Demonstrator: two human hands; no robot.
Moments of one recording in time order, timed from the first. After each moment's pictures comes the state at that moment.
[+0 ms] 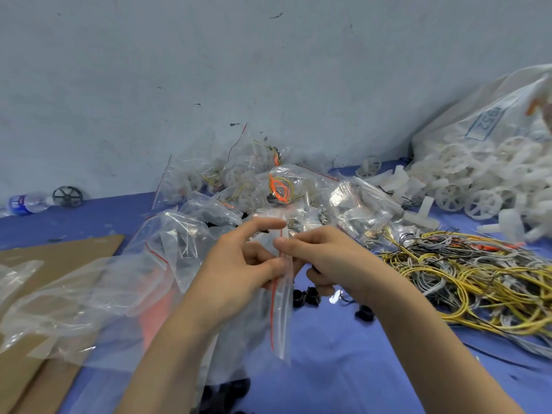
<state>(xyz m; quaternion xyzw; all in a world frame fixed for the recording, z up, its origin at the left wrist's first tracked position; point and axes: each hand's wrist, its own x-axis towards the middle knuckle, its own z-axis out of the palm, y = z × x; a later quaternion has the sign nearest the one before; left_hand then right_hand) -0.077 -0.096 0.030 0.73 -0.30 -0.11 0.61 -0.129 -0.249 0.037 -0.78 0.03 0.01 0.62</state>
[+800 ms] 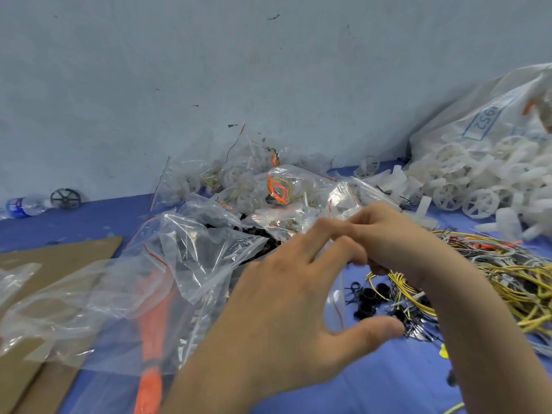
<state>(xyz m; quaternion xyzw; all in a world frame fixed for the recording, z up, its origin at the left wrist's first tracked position) -0.142 -0.107 0.057 0.77 -0.56 0.12 0.27 -0.158 -0.281 0.068 -0.88 0.12 -0.09 0.46</state>
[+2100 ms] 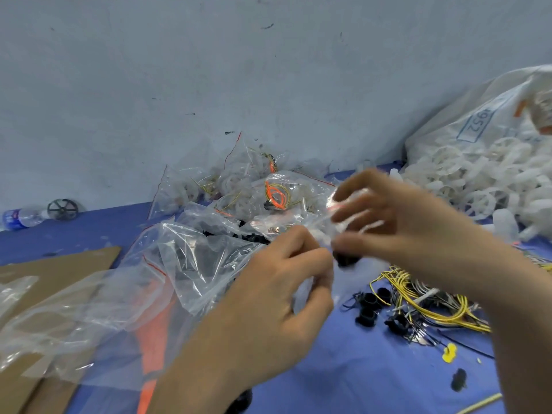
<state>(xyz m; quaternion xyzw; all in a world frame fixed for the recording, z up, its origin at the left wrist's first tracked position) -0.127 -0.102 0.061 0.73 -0.57 0.13 0.35 -0.191 -0.277 0.089 -0.88 -0.04 -0.21 0.42</state>
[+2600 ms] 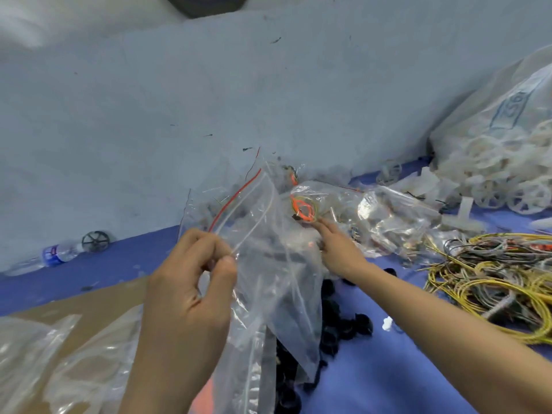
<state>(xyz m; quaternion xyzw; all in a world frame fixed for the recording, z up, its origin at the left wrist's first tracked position) -0.065 -0.037 0.069 0.76 -0.36 0.26 0.47 0.040 -0.308 -0.059 -0.93 0.08 -0.23 0.28</state>
